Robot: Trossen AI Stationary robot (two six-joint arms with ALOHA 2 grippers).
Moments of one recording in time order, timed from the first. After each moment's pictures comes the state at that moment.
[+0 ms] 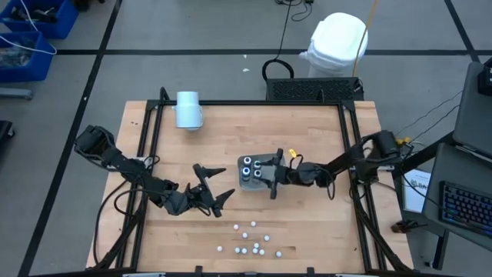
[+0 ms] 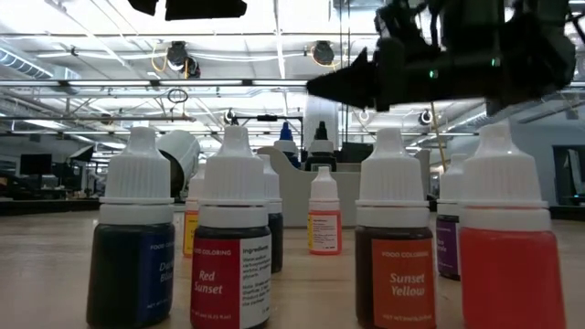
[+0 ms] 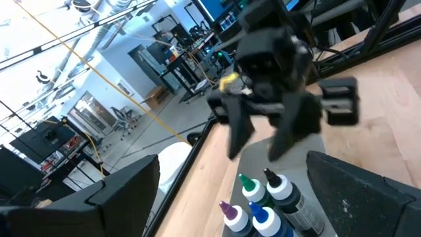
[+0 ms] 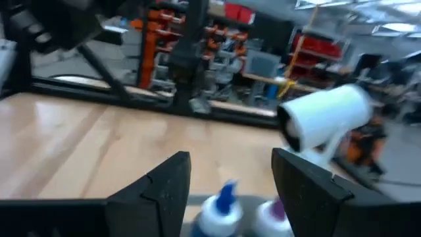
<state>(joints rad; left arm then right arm) -0.58 1.48 0.72 0.65 -1.05 0.51 0.18 1.75 0.52 1.24 0.34 -0.22</state>
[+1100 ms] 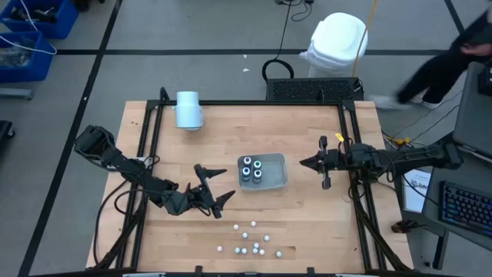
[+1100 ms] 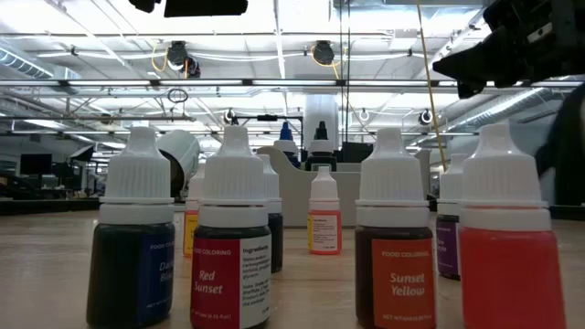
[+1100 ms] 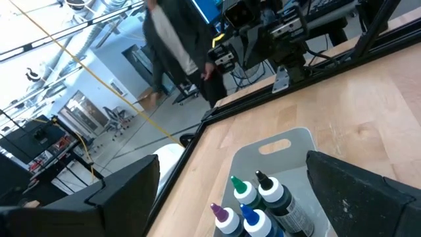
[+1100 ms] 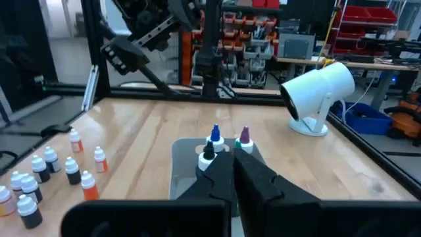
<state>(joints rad) -0.58 1.48 0.72 0.65 -1.02 0.47 0.04 0.45 0.16 0.25 0.04 -0.03</state>
